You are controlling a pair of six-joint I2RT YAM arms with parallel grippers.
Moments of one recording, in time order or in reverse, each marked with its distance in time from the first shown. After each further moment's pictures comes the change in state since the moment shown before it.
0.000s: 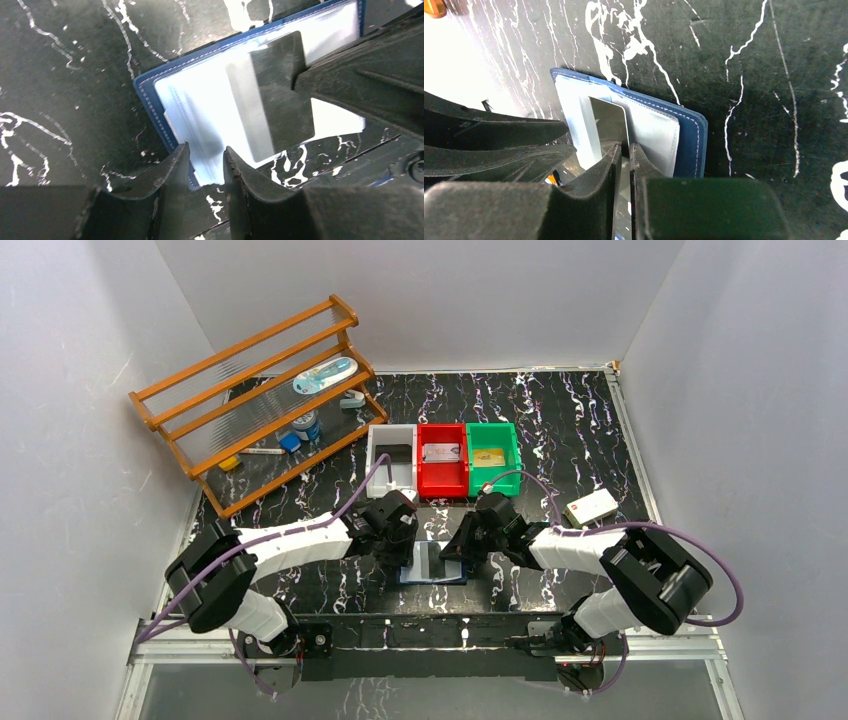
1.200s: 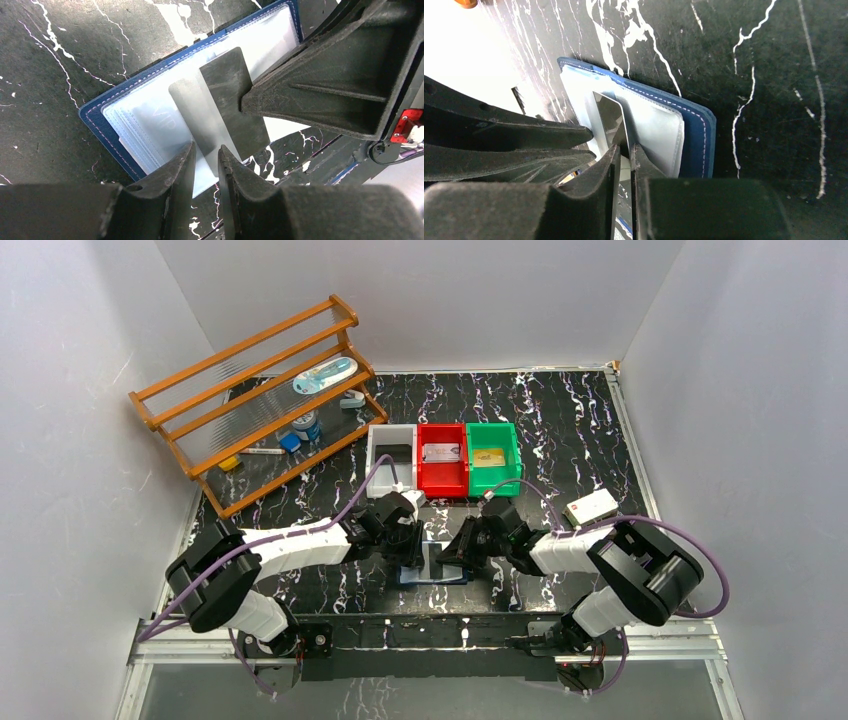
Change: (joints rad) left arm 0.000 0.003 -0.070 0.183 0.098 0.017; right arm -0.023 0.062 -0.078 0.203 -0.110 0.078
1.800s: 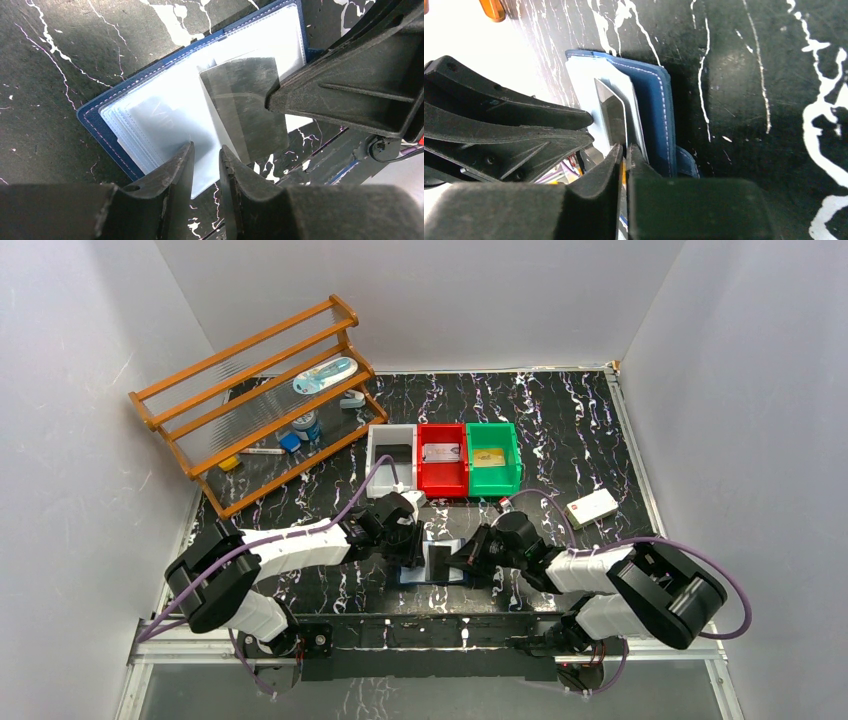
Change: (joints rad) left arm -0.001 -0.005 -0.008 0.015 0.006 0.004; right arm -0.002 -0.141 -0.162 0.122 0.050 0.065
